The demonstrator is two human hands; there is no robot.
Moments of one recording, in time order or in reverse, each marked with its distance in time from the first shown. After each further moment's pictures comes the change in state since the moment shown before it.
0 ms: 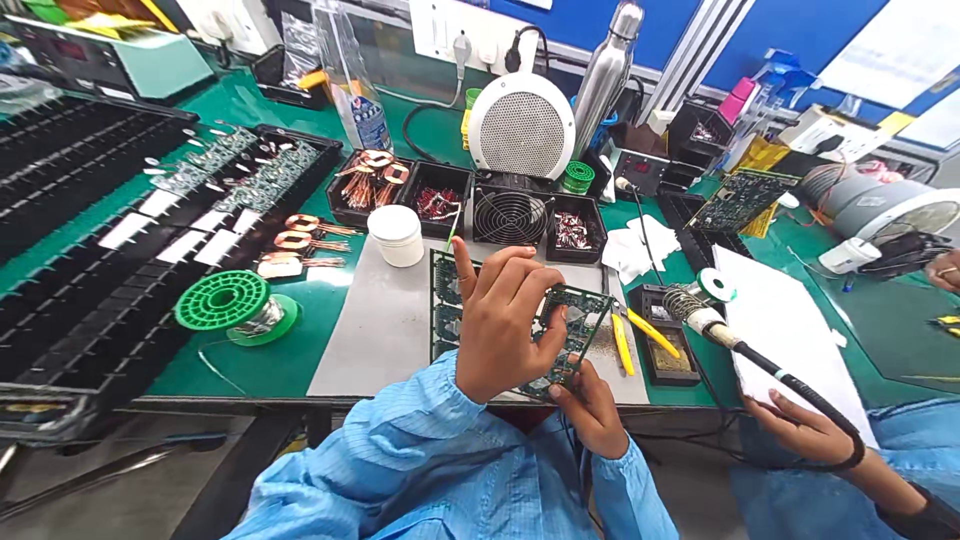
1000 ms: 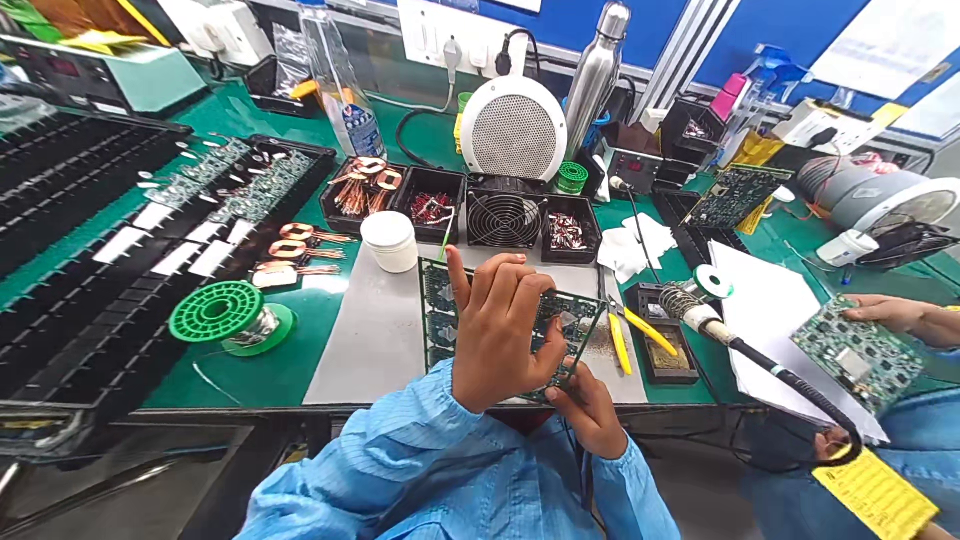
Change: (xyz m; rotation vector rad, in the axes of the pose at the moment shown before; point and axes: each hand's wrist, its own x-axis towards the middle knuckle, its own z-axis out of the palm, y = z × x) left_hand -0.002 0.004 0.000 0.091 -0.015 0.038; right_hand -0.001 0.003 -0.001 -0.004 0.000 -0.017
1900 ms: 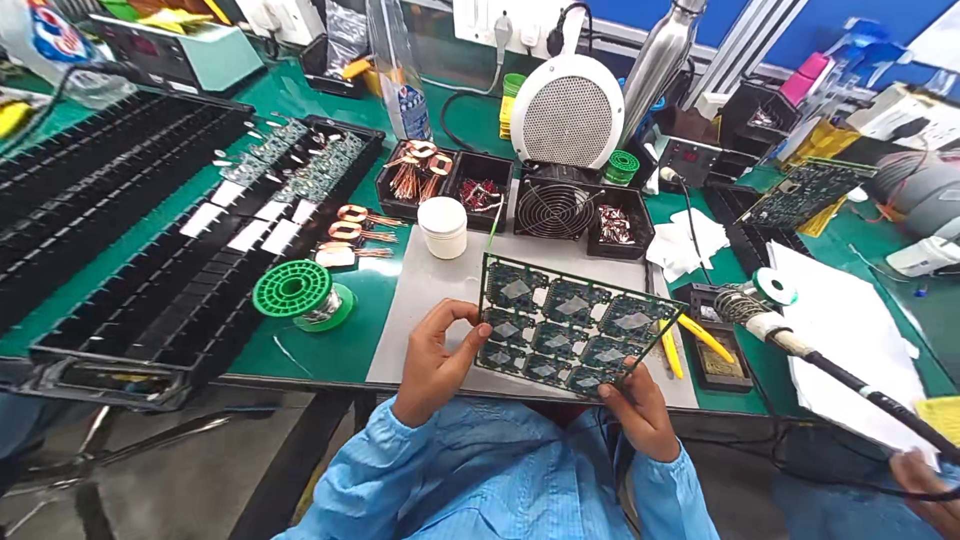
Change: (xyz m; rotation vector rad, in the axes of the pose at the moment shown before) left_hand -0.089 -0.085 -0.058 -0.659 0.008 -0.436; right_hand -0.003 0.000 0.002 -0.011 0.014 0.054
